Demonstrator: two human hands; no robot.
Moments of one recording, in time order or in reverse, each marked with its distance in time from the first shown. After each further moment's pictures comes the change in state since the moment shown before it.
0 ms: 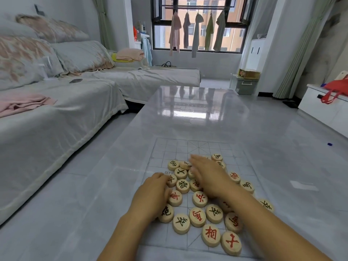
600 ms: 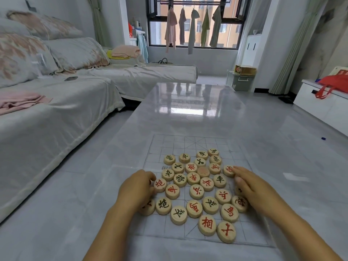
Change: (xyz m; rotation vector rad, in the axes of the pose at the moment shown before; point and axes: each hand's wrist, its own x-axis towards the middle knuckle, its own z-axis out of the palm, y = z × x) left_hand 0.000 -0.019 -0.015 0.078 -0.059 -0.178; right_hand -0.096 0.046 -0.033 0.208 0.038 0.283
